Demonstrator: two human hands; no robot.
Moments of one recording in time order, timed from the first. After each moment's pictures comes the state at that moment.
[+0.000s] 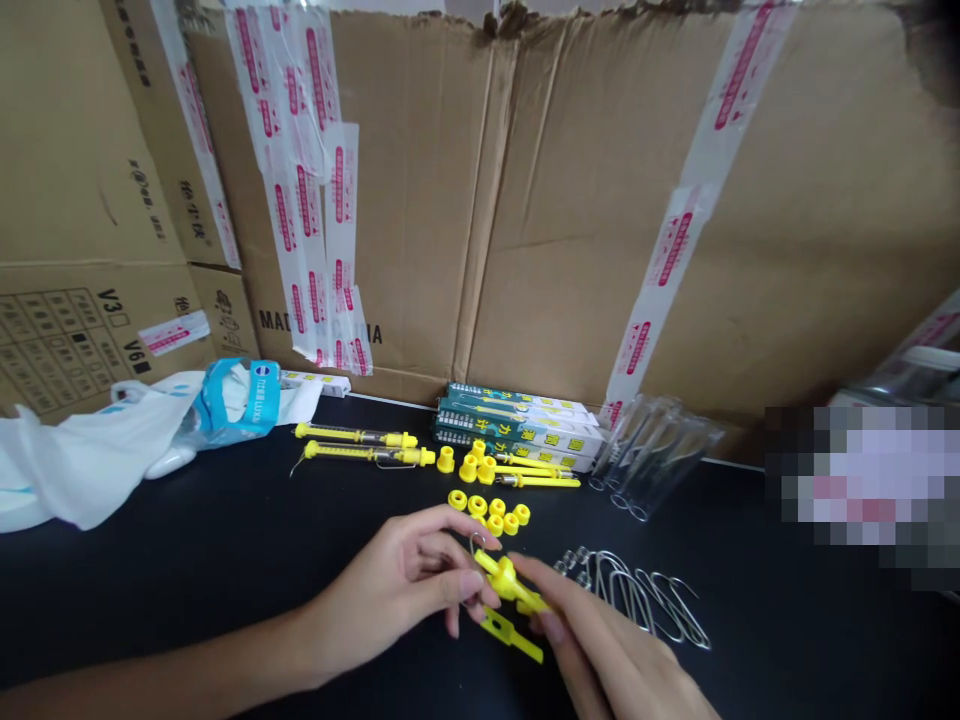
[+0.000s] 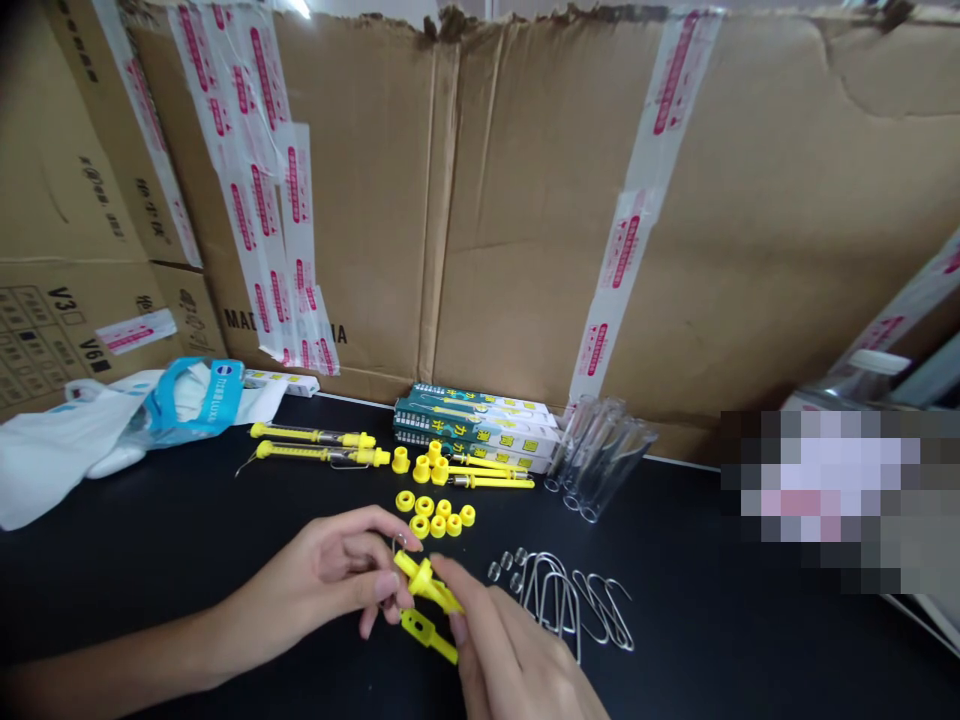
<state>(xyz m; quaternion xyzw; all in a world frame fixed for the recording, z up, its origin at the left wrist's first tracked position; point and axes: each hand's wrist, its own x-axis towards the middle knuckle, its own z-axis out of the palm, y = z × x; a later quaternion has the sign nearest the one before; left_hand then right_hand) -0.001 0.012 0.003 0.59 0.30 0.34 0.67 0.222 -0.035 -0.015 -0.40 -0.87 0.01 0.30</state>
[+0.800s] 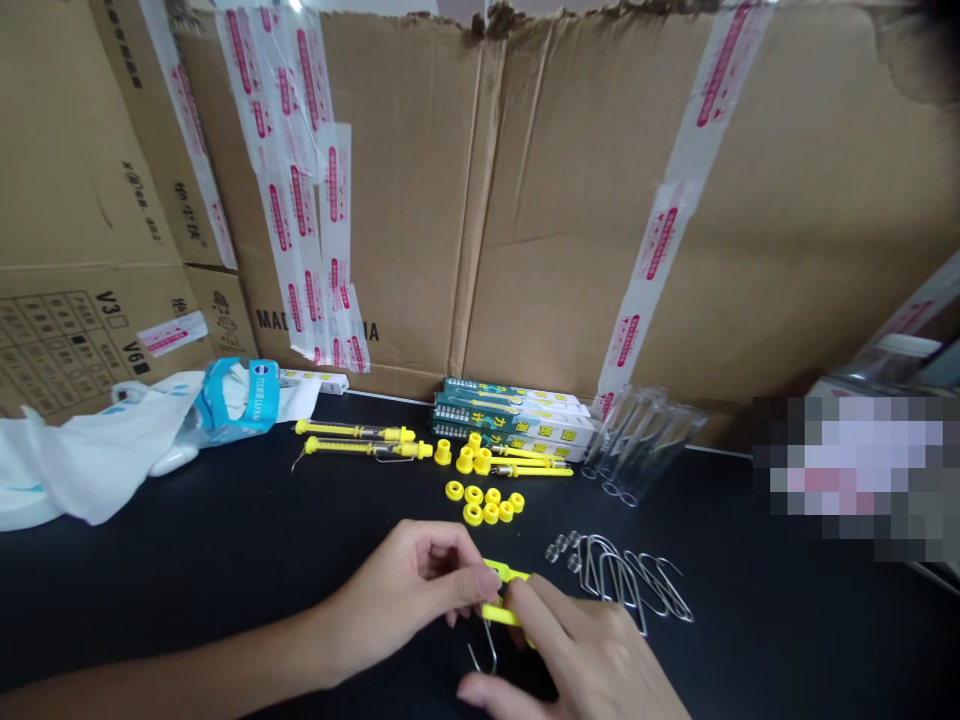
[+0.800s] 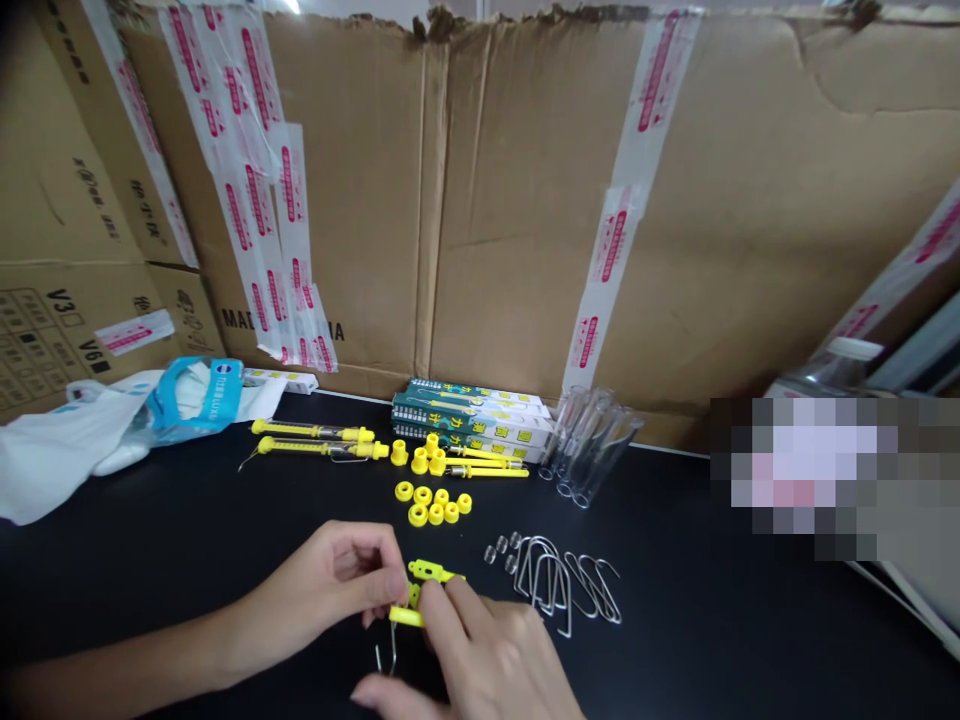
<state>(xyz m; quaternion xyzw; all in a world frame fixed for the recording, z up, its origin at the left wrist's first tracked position) 0.008 0.006 0.003 0.59 0.33 0.32 0.66 0.193 -0.036 -0.004 -0.36 -0.87 -0.09 0.32</state>
